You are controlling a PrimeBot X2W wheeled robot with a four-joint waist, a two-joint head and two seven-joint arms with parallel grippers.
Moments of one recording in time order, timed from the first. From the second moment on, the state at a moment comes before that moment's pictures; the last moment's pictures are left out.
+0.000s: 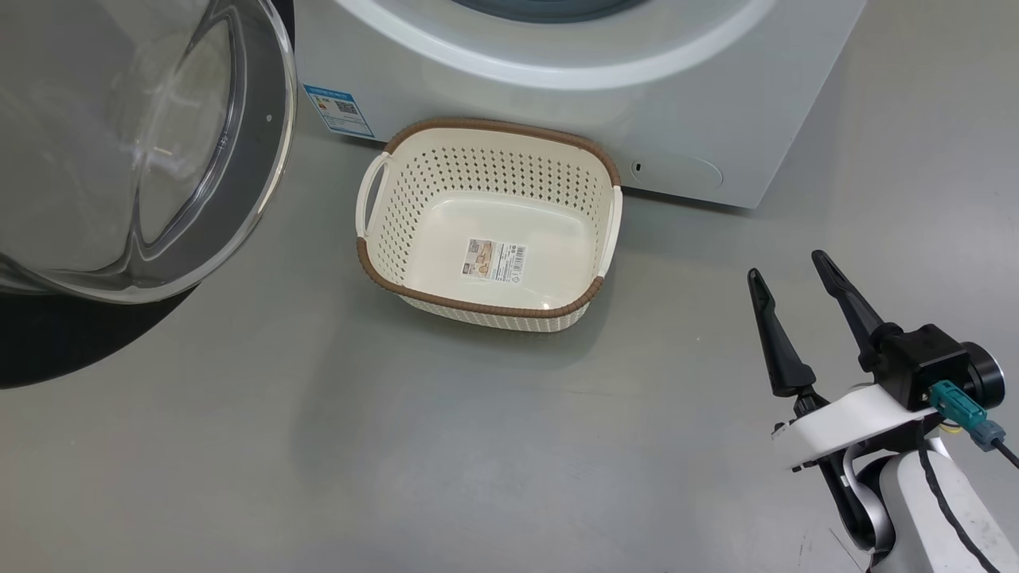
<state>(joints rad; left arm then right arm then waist) -0.51 0.42 0.73 0.48 -1.47 0.03 0.63 -0.14 -0.18 0.23 0.07 0.21 0.12 -0.17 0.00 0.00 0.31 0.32</state>
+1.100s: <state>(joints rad) -0.48 0.41 0.71 0.40 -1.61 0.03 0.88 -0.14 -0.18 0.23 0.08 0.24 0.12 -0.17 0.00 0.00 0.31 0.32</state>
